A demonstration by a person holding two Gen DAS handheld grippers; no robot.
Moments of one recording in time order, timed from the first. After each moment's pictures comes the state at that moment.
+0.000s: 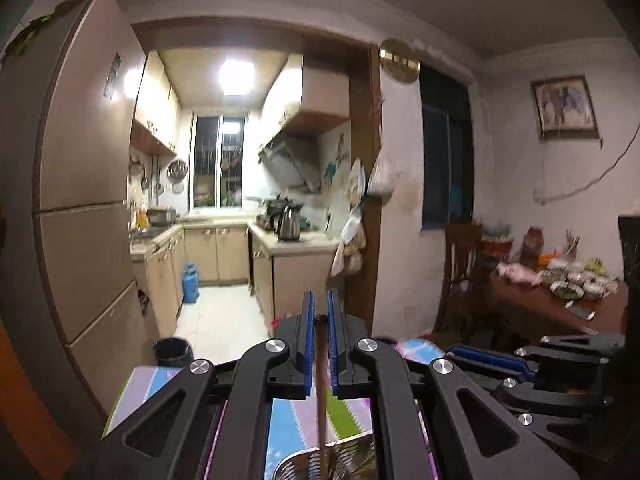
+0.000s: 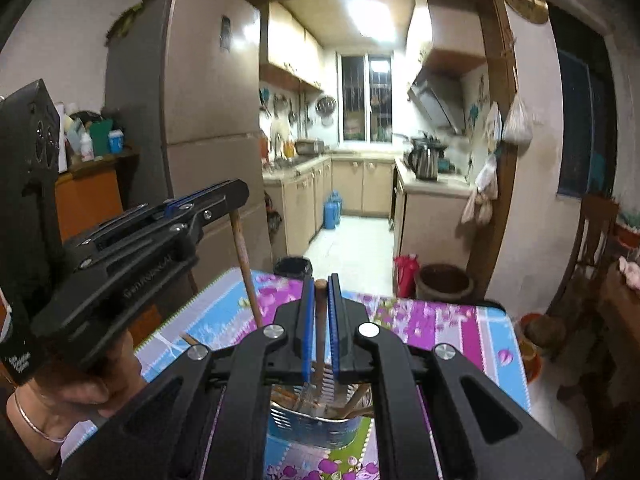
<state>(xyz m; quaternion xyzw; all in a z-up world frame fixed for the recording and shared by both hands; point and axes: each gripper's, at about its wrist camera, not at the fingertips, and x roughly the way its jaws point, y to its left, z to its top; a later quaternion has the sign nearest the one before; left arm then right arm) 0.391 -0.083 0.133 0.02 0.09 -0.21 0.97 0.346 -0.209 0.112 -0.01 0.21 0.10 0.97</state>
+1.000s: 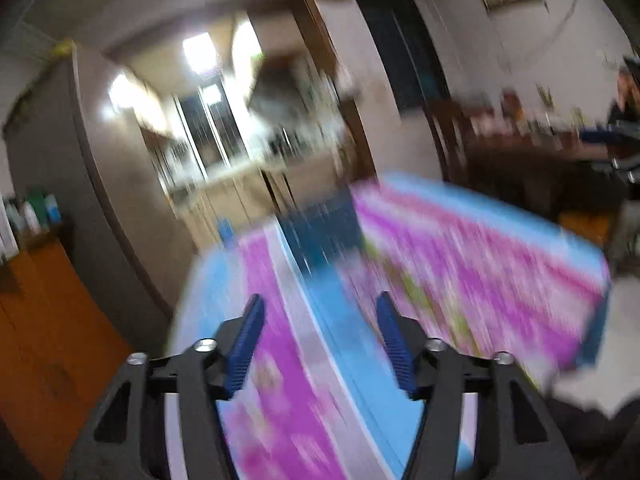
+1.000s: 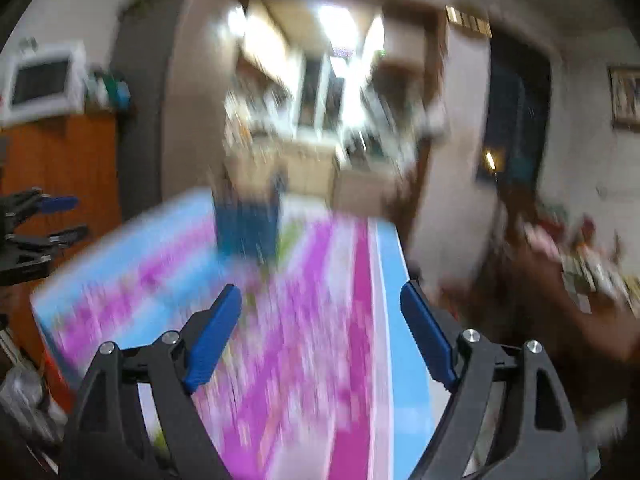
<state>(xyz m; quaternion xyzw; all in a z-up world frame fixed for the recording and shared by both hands) 0.030 -0.037 -0.028 0.21 0.21 -0.17 0.94 -0.018 -0.306 -0.003 -0.05 0.25 -0.02 0.97</state>
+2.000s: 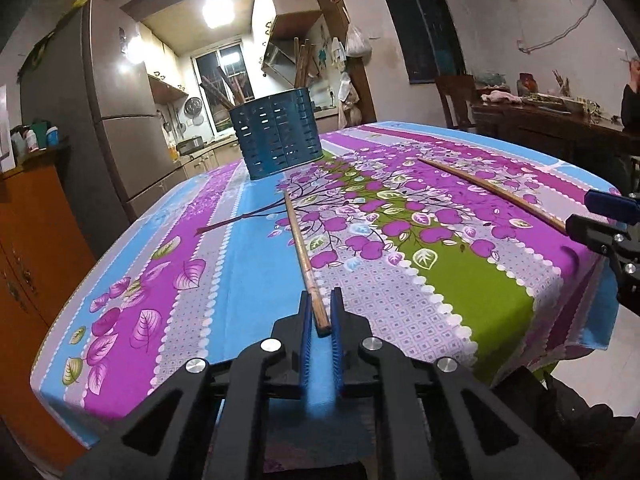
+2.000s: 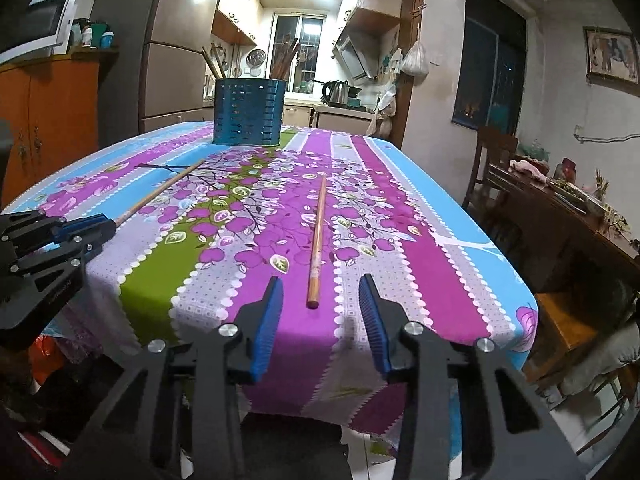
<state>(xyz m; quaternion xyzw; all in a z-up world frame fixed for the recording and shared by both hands) 0.008 -0.089 -0.157 0.16 0.22 -0.13 0.95 -0.049 -0.255 -0.148 -0.05 0.25 -0.06 0.96</state>
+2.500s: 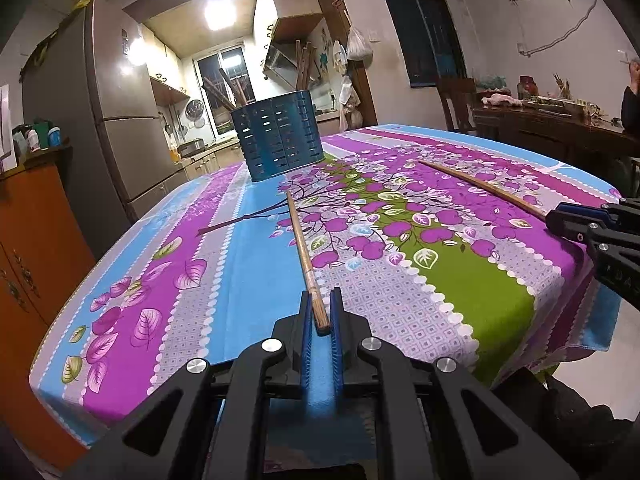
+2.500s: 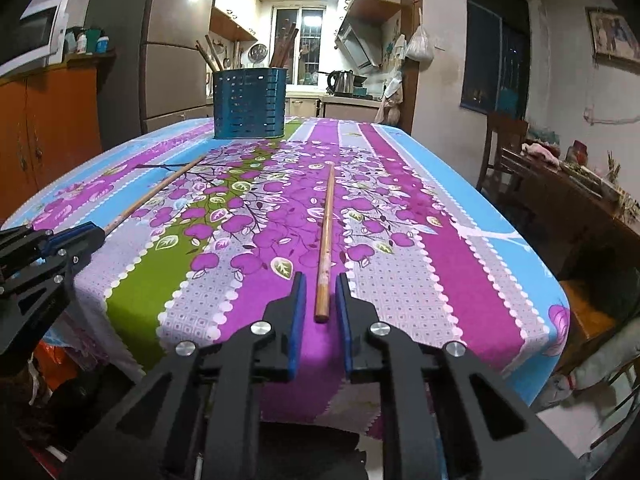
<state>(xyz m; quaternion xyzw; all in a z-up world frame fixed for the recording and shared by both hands) 0.007 -0.088 -0.159 0.16 0.22 -0.13 0.95 -0.032 -0.261 -0.157 -0.01 0.26 -0.04 0.96</state>
